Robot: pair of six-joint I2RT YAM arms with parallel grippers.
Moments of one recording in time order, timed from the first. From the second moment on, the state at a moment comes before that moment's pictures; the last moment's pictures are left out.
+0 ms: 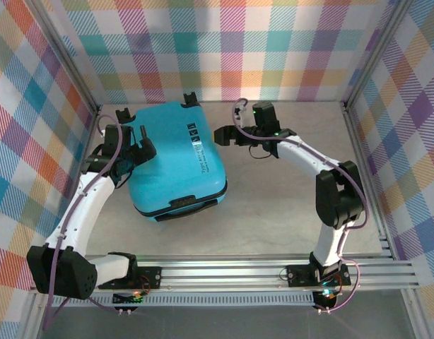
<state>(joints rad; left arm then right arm) -0.12 1.21 1.13 -0.72 -0.16 -0.55 0.46 1.84 1.42 -0.16 -0.64 0.38</state>
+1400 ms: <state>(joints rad) -0.45 1.69 1.47 -0.38 -0.04 -0.58 0.10 1.67 1.36 -0.38 -0.51 0.38</state>
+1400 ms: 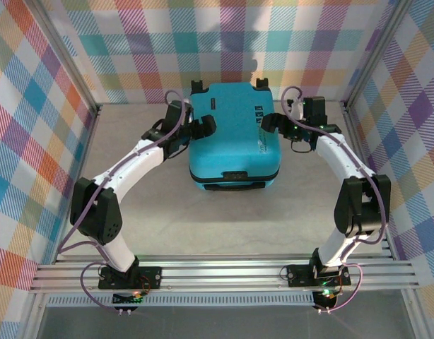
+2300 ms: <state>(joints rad) -0.09 1.51 0.76 0.02 -0.39 -0.31 -0.09 1.37 0.63 0.12 0.00 0.25</state>
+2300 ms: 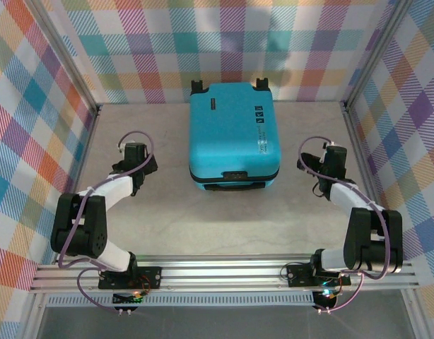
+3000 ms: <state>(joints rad) -0.07 1.58 0.38 0.74 -0.19 -0.15 -0.02 1.54 0.40 0.69 -0.20 0.07</state>
